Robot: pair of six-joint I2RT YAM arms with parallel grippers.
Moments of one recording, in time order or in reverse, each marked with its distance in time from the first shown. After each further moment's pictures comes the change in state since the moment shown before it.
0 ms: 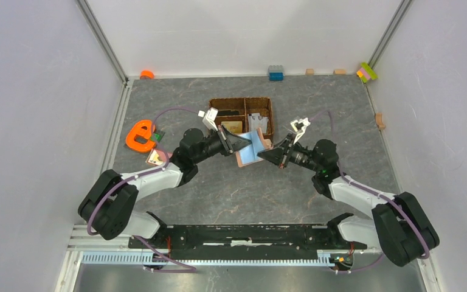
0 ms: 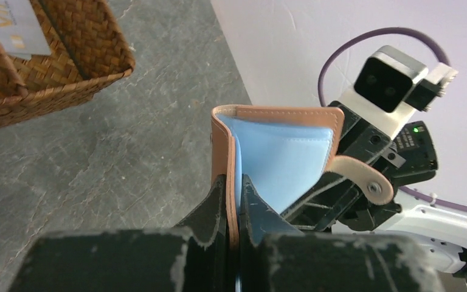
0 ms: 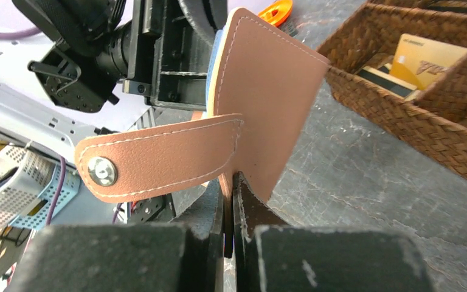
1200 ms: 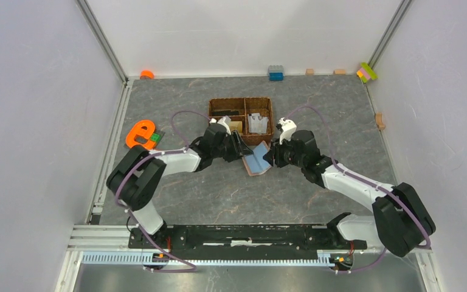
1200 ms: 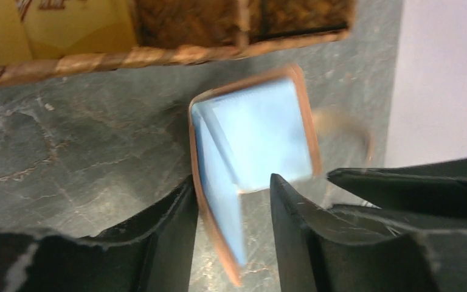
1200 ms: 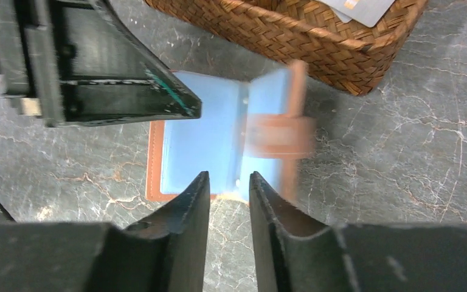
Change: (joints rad) left arm -0.013 0.280 0.207 -0.441 -0.134 0.084; right arm 0.116 0.083 0.216 -0.700 0.490 -0.376
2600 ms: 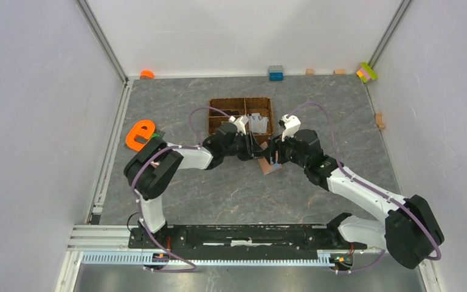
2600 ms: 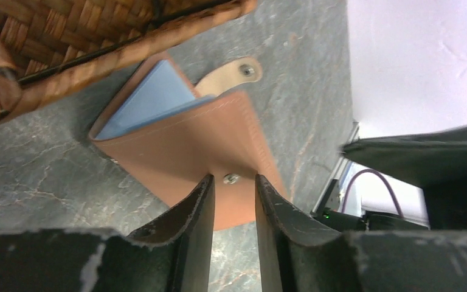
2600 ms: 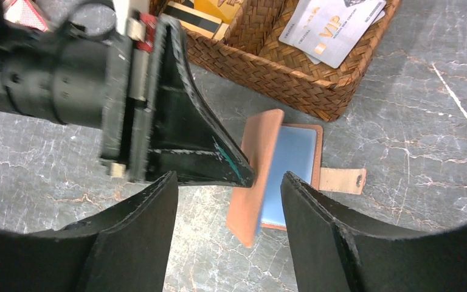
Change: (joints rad) left arm -0.052 0.170 0.094 0.187 0.191 0.022; right arm 0.048 -0.090 0.039 -0.058 0.132 -0.029
